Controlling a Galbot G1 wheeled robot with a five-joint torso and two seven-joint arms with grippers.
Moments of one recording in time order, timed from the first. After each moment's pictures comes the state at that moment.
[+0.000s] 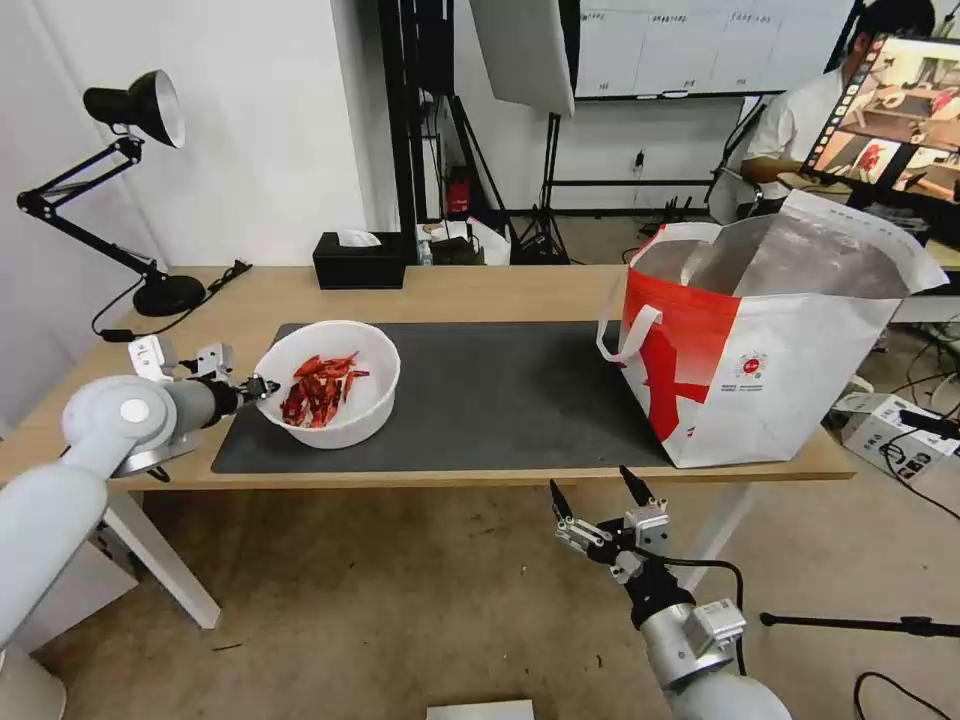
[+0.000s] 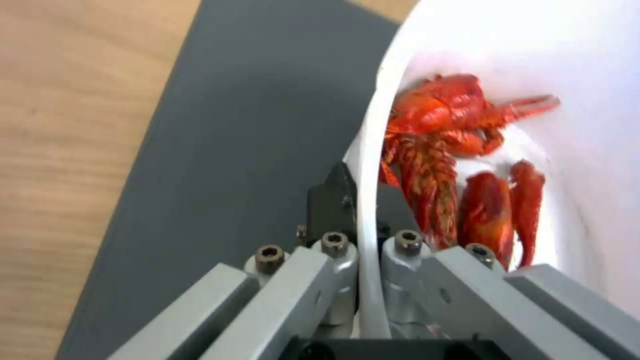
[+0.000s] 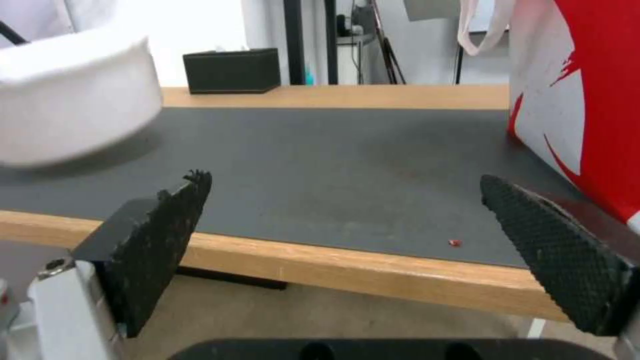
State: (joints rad) left arm 0.76 -0.63 -0.29 -1.72 -1.61 0.64 -0.49; right arm -1.57 1.01 0.18 2.18 0.34 0.09 0.29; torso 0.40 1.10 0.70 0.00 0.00
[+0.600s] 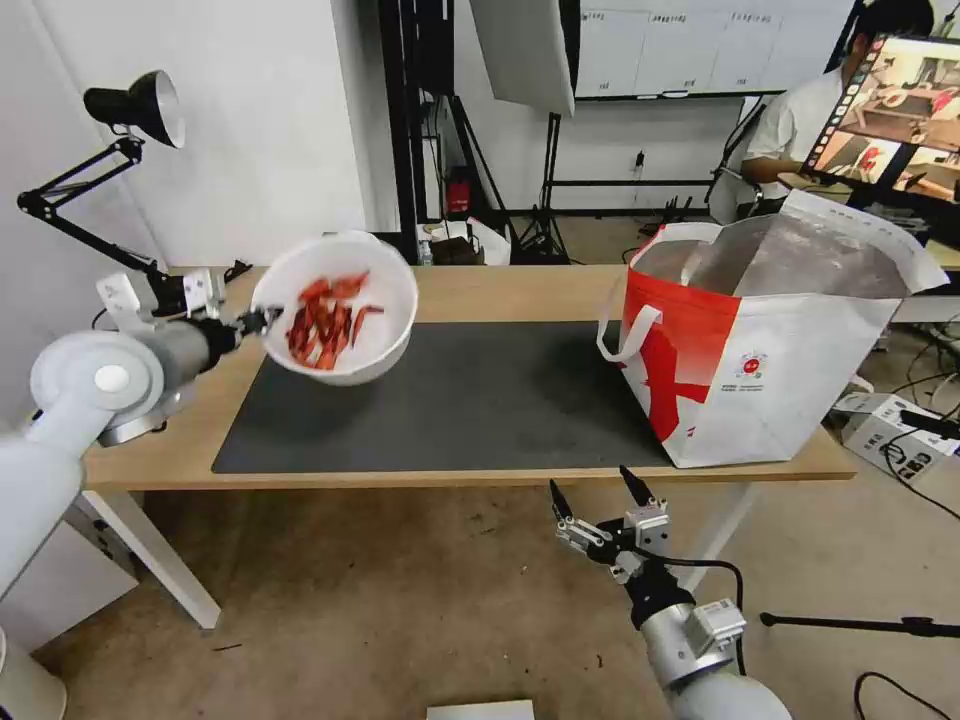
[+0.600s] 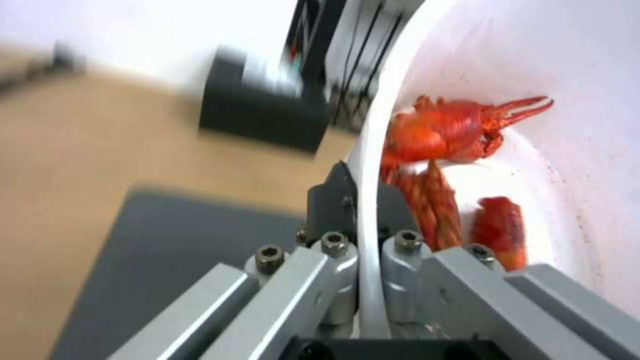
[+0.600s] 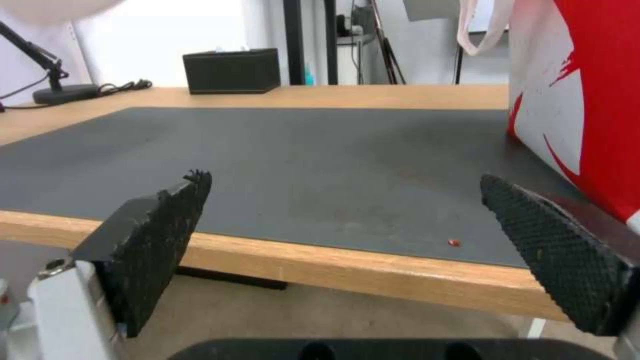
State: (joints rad) left arm 0.62 -0.62 -0.23 -1.87 -1.46 0.41 -0.43; right arm -1.57 1.01 0.18 2.18 0.34 0.09 0.29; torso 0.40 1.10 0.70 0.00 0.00
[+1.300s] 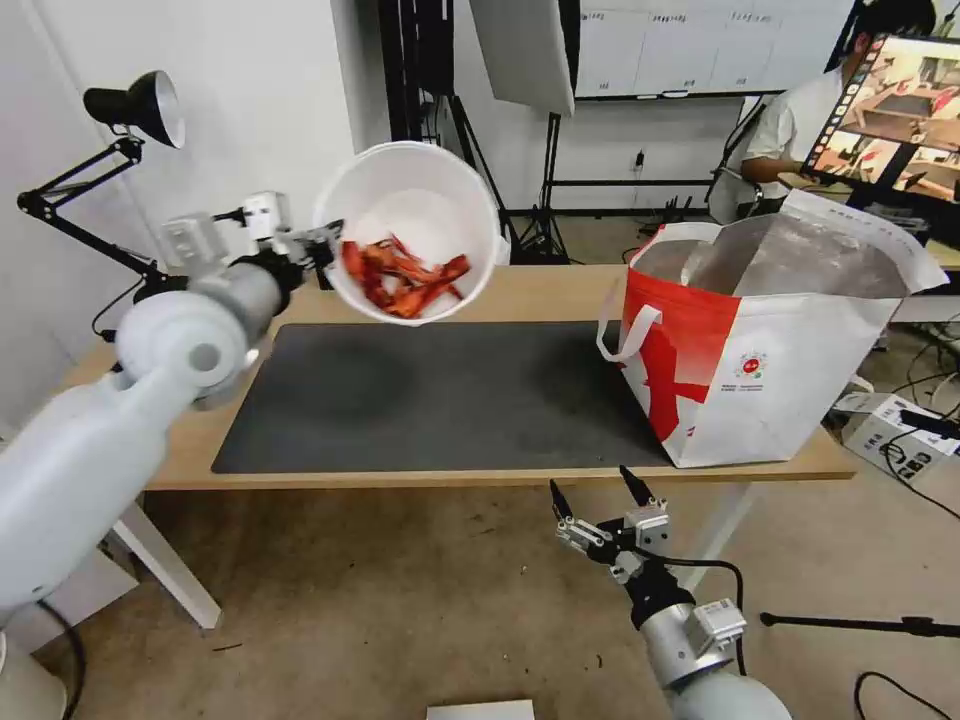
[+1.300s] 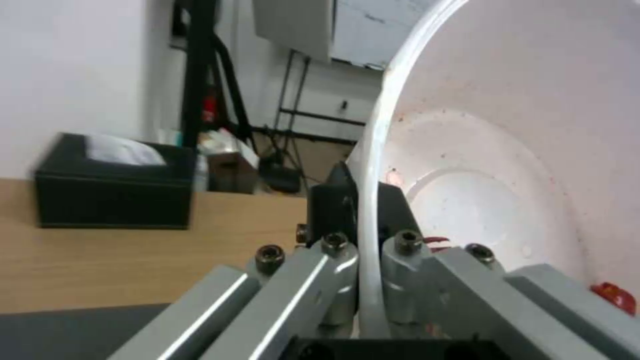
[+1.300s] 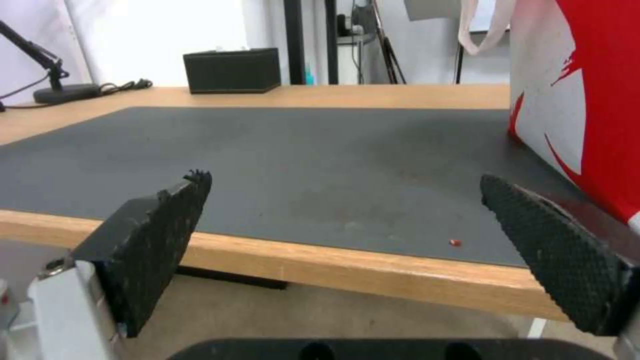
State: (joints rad) left arm 0.30 -0.81 0.07 -1.84 -1.39 0.37 -0.47; right arm -1.57 1.01 0.18 2.18 0.34 0.09 0.29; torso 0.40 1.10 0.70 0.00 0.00
